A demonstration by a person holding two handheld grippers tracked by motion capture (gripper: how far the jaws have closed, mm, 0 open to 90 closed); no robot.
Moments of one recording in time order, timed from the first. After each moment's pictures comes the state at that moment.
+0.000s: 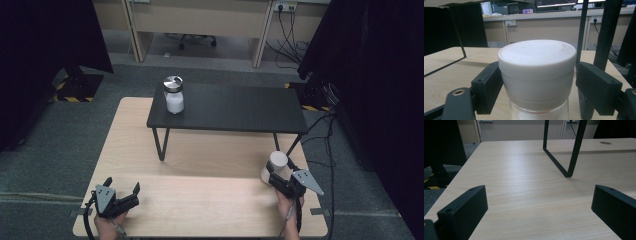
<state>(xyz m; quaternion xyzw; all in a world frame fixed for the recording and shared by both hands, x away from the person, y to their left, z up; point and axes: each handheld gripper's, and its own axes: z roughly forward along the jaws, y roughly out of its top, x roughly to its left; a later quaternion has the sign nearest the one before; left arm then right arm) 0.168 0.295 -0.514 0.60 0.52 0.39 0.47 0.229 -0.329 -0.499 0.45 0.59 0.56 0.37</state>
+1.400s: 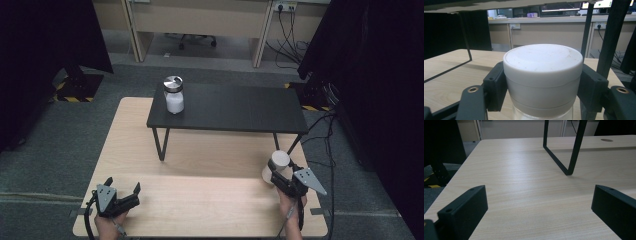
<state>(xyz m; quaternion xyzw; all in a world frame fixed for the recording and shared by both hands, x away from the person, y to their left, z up) 0.169 0.294 -0.512 0.60 0.52 0.39 0.47 0.224 -0.334 -0.485 0.43 0.60 0.56 0.37</state>
